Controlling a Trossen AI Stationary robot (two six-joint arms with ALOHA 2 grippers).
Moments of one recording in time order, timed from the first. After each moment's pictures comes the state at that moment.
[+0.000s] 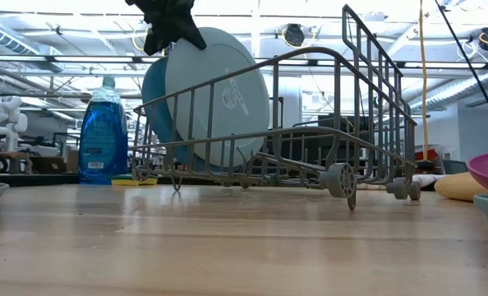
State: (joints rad) left arm 0.19 1.24 1.16 -0.59 -0.01 -0.44; right arm 0.36 1.42 1.92 -1.28 0.41 0.00
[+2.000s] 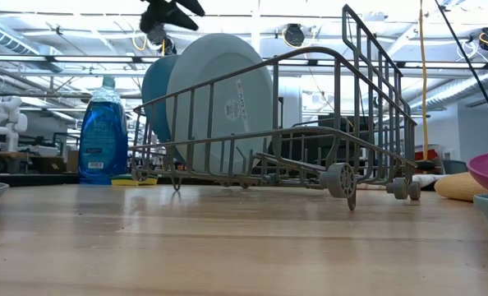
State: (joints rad) left arm 0.18 1.15 1.21 -0.58 -0.11 -0.38; right arm 0.36 1.42 1.92 -1.29 0.41 0.02
